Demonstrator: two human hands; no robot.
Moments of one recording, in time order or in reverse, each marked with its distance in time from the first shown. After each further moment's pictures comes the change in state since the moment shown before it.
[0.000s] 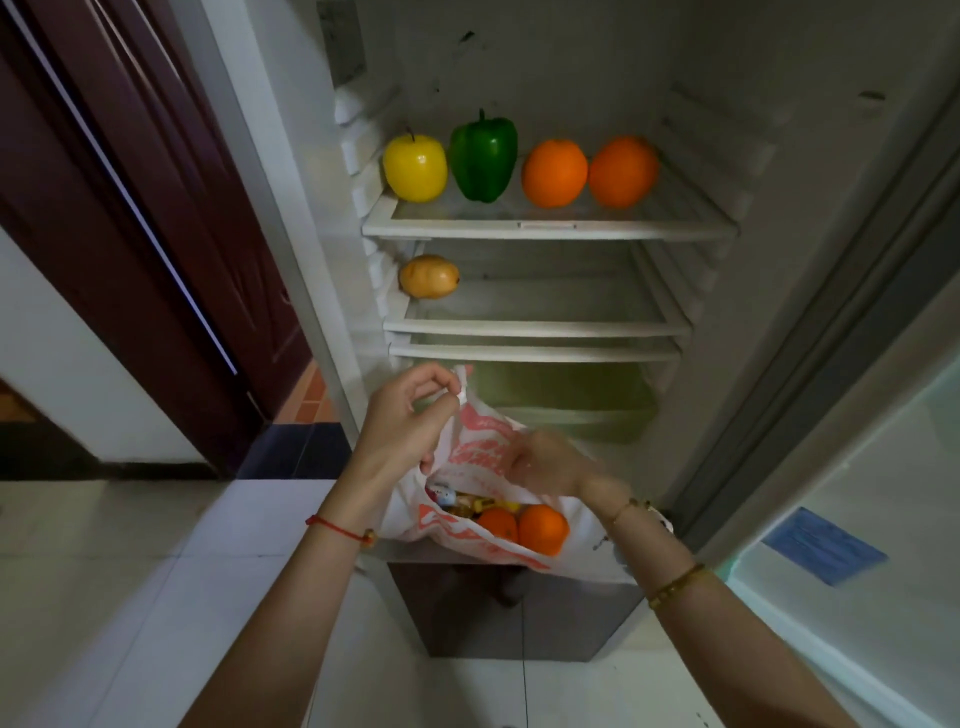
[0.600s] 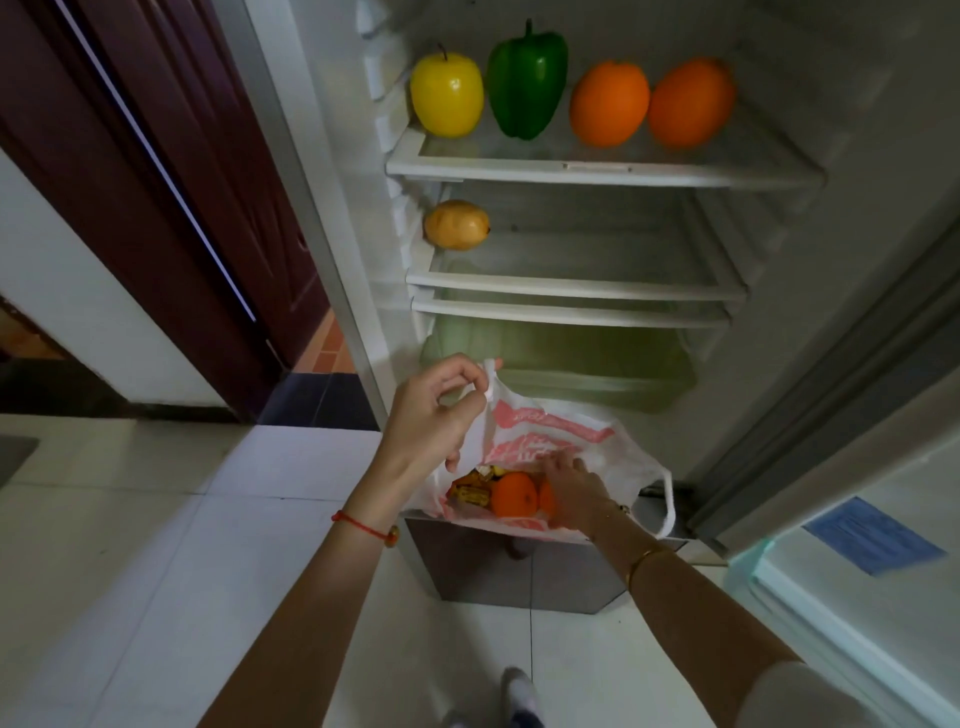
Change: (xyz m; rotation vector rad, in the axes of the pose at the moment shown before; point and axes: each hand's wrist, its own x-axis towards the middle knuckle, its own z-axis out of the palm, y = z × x) left_hand -0.014 -0.025 0.003 -0.003 -0.052 -0.019; right_hand 0.025 0.080 0.115 -0.416 -0.114 0.207
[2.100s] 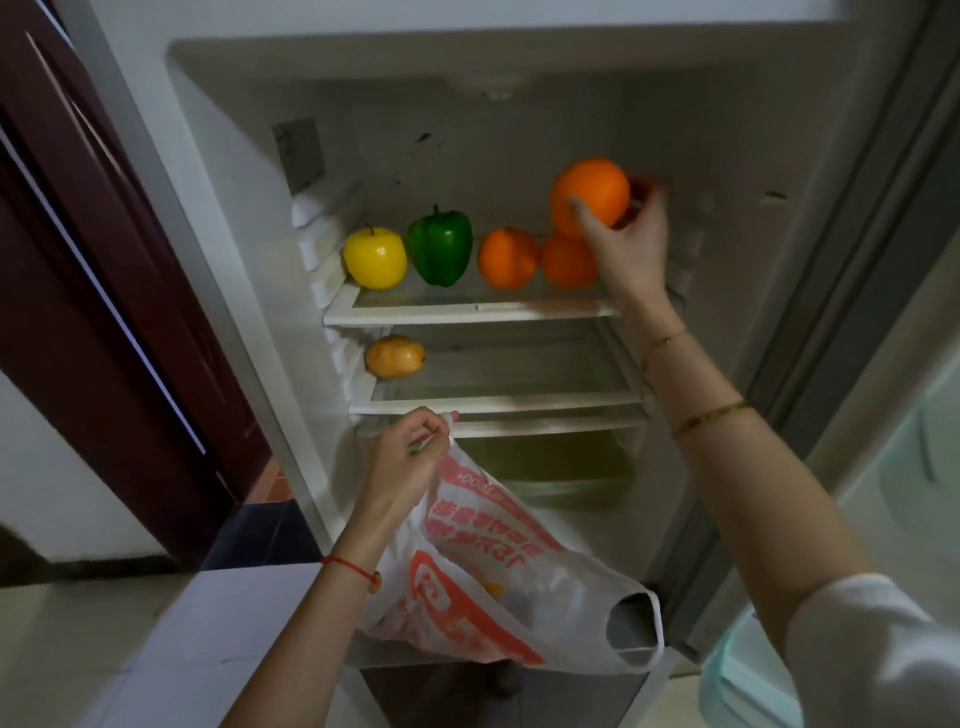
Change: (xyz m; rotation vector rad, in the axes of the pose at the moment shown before) left_hand 0.071 0.032 0.028 0.045 0.122 0.123; right_hand -0.042 0.065 -0.379 1.157 1.352 -0.144
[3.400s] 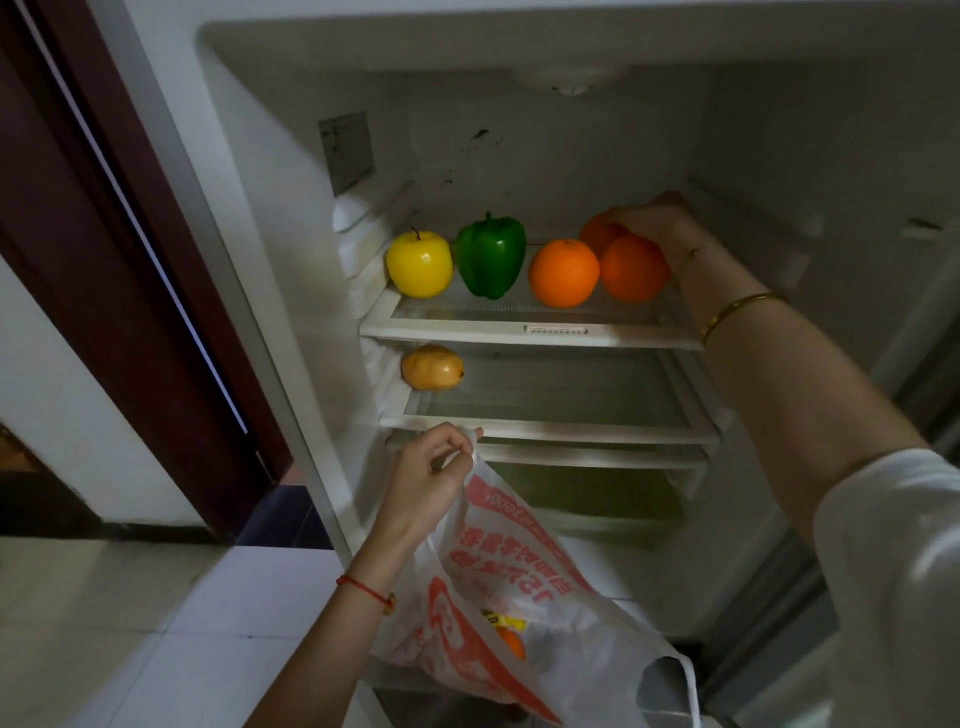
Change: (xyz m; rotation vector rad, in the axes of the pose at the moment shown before) left_hand 0.032 -0.027 -0.002 -0.078 -0.007 -0.005; right_hand 0.121 0.055 0.065 -0.355 -0.356 0.408
